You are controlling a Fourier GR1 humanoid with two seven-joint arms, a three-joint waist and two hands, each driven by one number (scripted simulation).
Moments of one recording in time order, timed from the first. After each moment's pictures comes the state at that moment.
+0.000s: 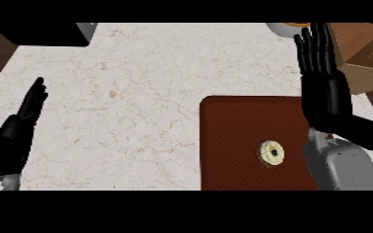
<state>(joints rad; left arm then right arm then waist) 0.04 0.55 -0.11 -1.66 0.07 0.29 0.08 -0.31 -0.19 0.08 -1.66 -0.15 -0.22 -0.16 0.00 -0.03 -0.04</state>
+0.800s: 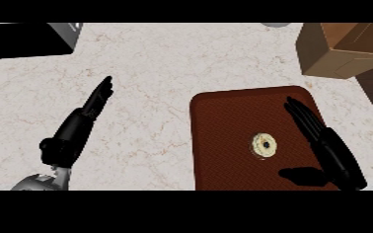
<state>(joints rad) -0.08 0.41 -0.30 -1.66 0.13 0.14 0.06 0.05 -0.56 0.33 -1.60 0.44 -0.26 -0.25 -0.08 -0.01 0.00</state>
